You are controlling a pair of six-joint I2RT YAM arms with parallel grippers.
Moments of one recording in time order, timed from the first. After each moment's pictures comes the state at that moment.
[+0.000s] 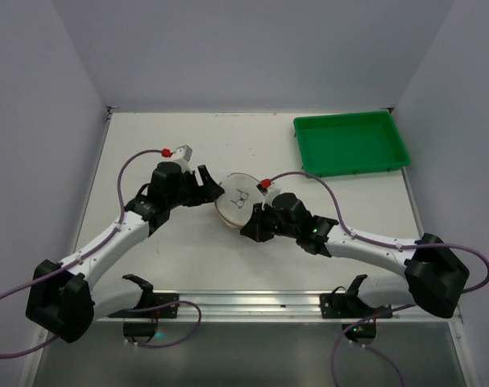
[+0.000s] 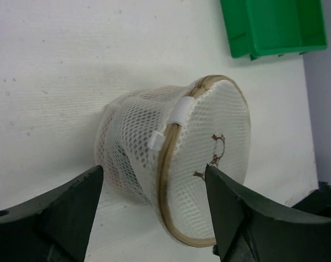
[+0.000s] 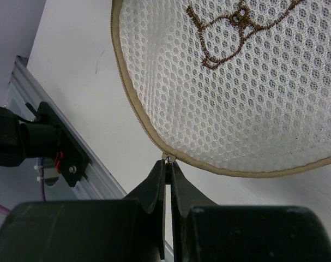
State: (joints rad) left arm -0.44 1.17 0.74 -0.14 0.15 -0.62; right arm 0.91 1.27 0.66 0.08 -0.12 0.65
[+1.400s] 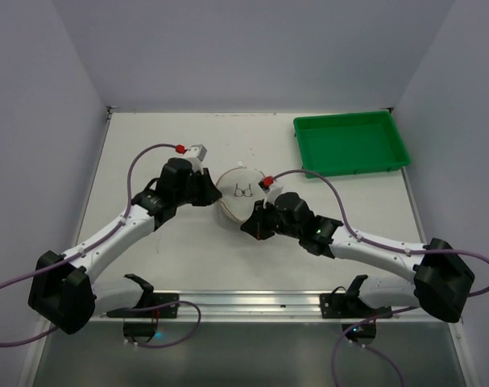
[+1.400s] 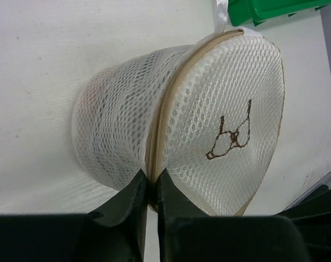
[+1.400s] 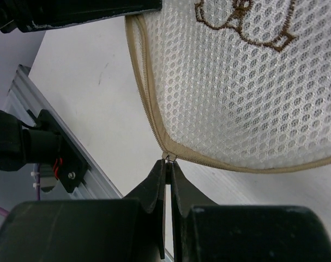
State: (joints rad) left arm -0.51 1.19 0.81 -0.22 0.13 -0.54; right arm 0.93 1.21 0.66 0.06 -0.07 0.62
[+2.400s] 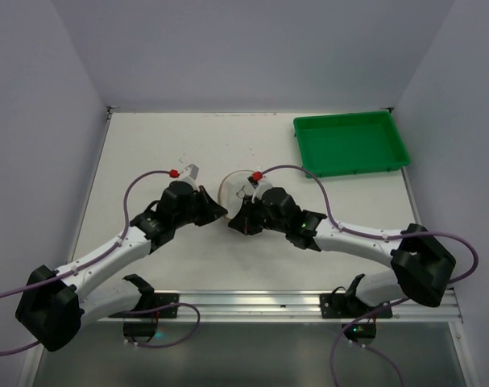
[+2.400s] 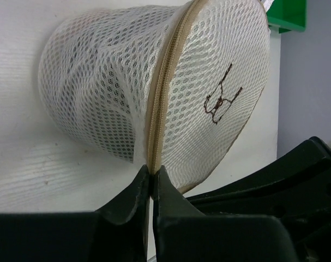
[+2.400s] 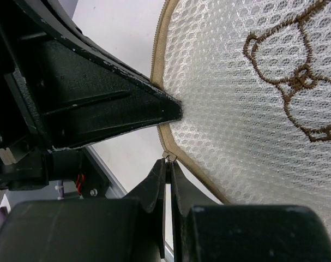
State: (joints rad) left arm -0.60 1.06 0.61 -0.12 0.09 -0.91; right arm 0.94 1.41 0.77 0.16 -0.10 0.72
